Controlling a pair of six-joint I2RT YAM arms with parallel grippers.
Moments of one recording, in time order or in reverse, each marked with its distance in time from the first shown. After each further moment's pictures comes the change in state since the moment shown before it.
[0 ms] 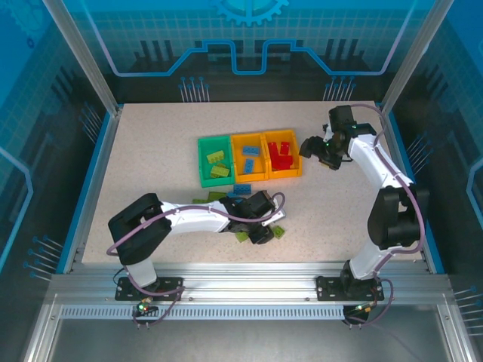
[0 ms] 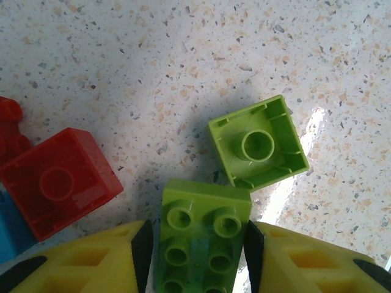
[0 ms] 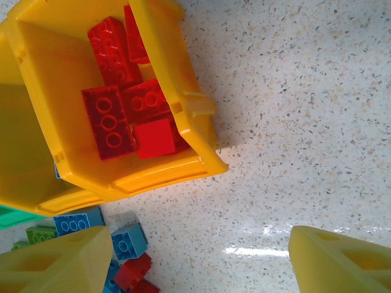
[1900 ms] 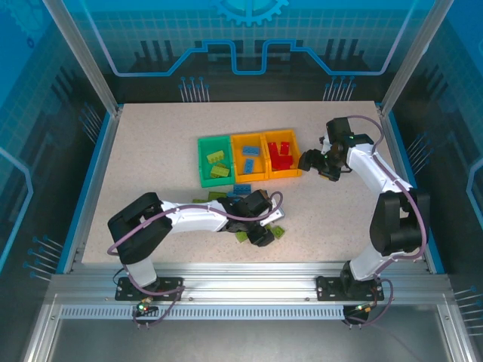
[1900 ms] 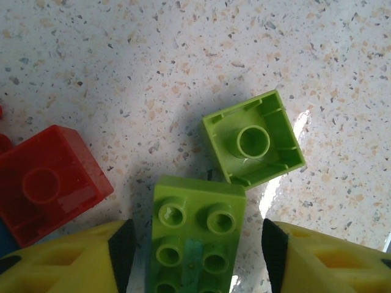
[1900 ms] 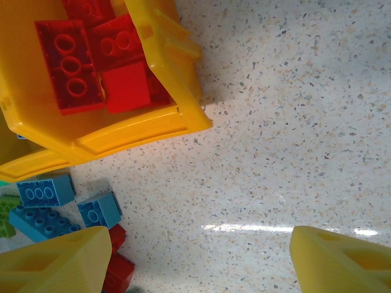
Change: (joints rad) left arm 0.025 0.010 -0.030 0.042 0.073 0.009; right arm 0.015 -0.052 -0.142 0.023 -0.010 -0.053
